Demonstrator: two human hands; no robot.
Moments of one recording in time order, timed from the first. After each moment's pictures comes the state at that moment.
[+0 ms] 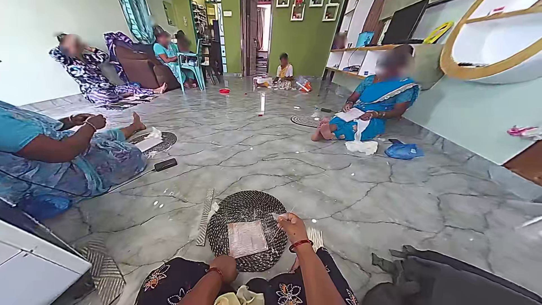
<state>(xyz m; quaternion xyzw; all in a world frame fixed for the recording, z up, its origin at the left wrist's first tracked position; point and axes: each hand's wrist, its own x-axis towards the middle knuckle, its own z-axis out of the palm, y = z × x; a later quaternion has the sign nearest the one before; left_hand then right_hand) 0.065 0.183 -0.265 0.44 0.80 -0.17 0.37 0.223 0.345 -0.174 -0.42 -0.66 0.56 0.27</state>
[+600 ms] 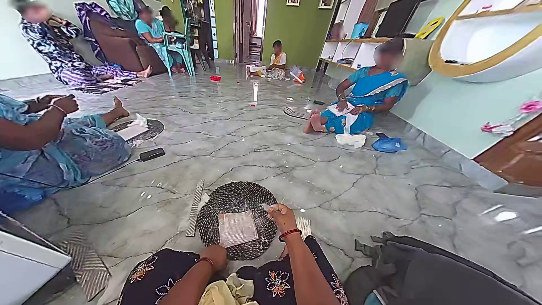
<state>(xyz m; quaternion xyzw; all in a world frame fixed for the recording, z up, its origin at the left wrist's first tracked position) 0.066 0.184 -0.262 0.46 0.79 -0.18 0.37 0.224 0.342 -0.169 -0.43 -0.66 0.56 0.25</state>
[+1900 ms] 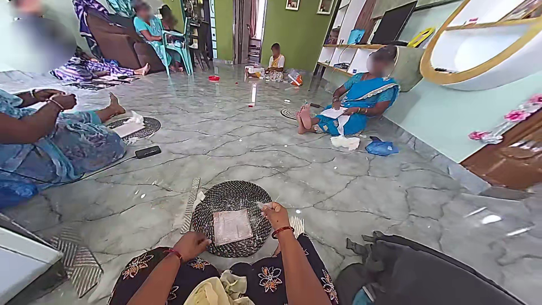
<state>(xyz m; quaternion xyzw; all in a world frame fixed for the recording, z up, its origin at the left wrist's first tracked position) 0.009 0.132 -0.244 0.49 0.81 0.14 0.29 0.222 0.341 -0.170 -0.43 -0.67 0.55 0.24</state>
